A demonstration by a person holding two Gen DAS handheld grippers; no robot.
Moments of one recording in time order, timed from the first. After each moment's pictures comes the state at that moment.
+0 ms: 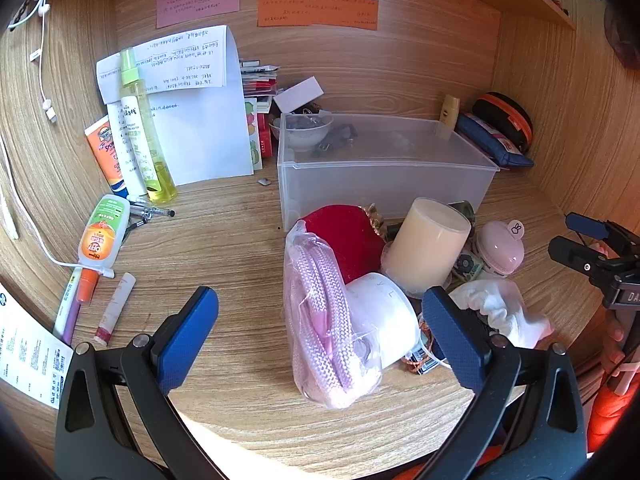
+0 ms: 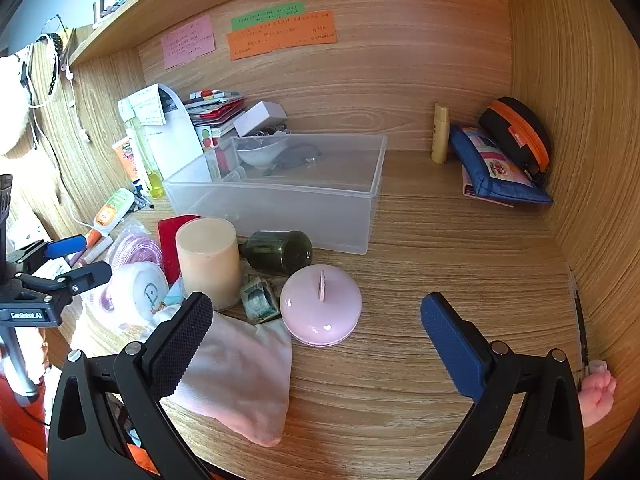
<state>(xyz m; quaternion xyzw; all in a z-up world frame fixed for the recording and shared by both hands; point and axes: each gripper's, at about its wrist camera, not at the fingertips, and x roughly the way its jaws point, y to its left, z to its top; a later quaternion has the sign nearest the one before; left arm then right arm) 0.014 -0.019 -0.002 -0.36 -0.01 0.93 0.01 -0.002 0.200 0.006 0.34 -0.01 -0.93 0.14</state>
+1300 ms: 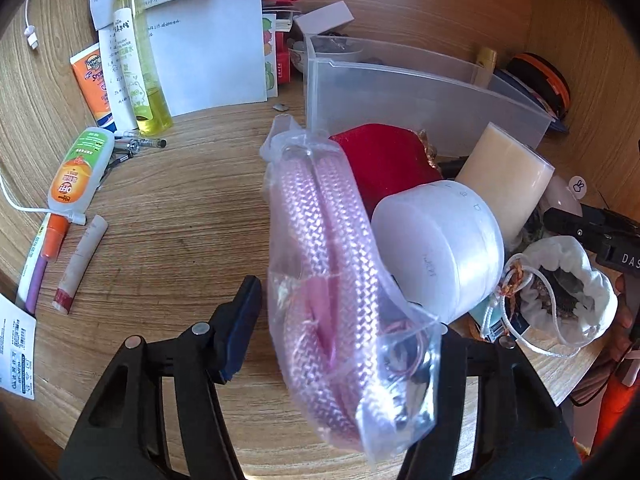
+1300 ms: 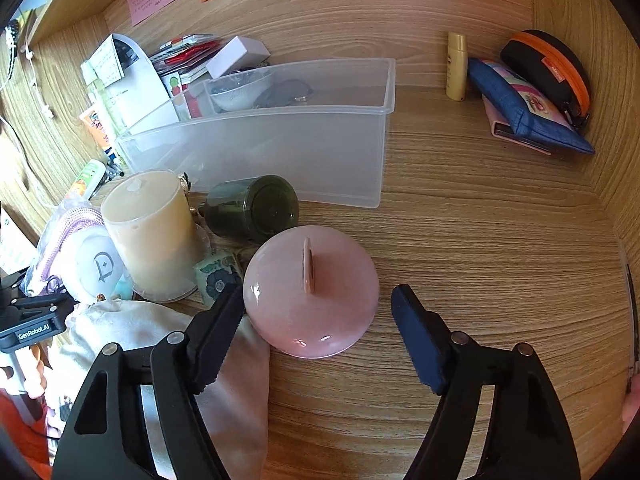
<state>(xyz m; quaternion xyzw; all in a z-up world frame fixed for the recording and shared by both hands) -0.016 -0.040 -0.067 -0.43 -0.03 0.90 -0.01 -0.057 0.195 -0.052 0.41 -0.02 -0.90 0.14</state>
